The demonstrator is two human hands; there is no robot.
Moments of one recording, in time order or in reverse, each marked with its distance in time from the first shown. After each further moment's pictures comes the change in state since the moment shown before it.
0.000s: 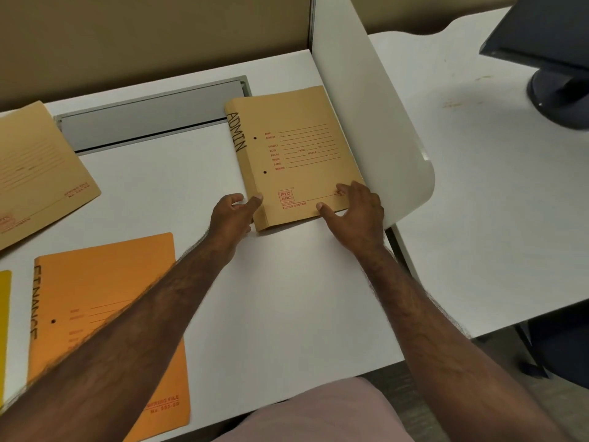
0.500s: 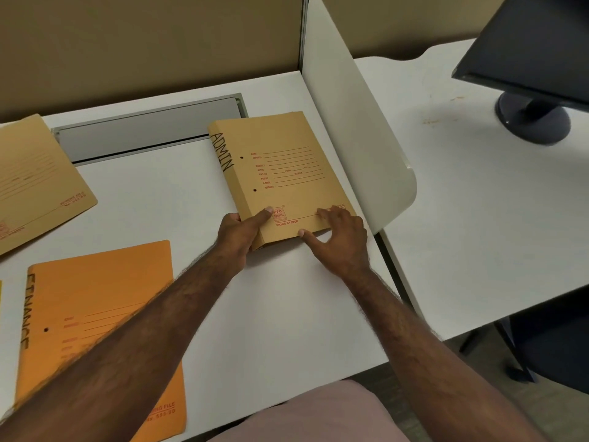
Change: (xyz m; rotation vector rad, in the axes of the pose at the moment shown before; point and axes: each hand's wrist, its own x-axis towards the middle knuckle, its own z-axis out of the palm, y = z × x) left_hand -0.014 -0.011 0.015 -0.277 -0.104 -0.089; right_hand -0.043 -0.009 0.001 -0.077 -0.086 -0.032
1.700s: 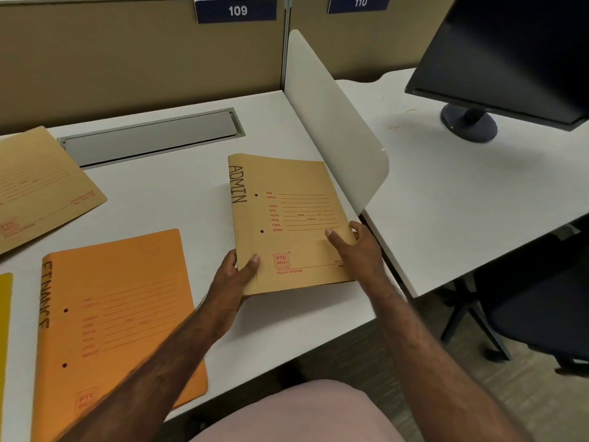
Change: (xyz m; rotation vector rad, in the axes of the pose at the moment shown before) left_hand -0.126 -0.084 -0.089 -0.138 -0.428 0.135; right_hand -0.103 0.012 -0.025 0.505 0.129 0.336
